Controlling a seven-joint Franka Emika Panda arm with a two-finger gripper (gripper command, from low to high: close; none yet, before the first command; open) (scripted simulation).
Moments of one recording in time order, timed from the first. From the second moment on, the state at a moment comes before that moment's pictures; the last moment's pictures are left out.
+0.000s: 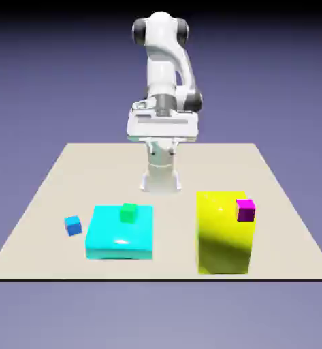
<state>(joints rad) 0.03 -0.57 -0.04 -2.80 0.02 3.03 0.76</state>
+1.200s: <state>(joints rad) 0.64 -0.55 -1.35 -2.63 0.50 2.77 1.21</state>
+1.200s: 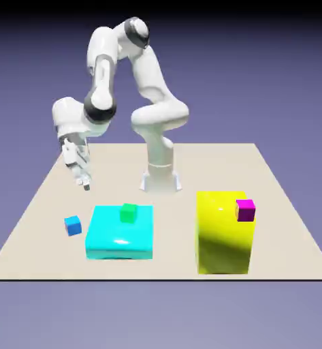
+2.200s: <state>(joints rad) 1.16 -0.75 -2.25 -2.47 0.81 2.79 1.45</state>
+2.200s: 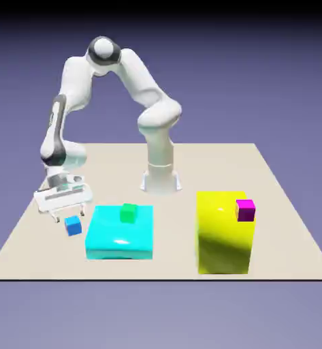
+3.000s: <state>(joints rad) 1.46 -0.47 -1.59 -2.37 0.49 2.25 1.18</state>
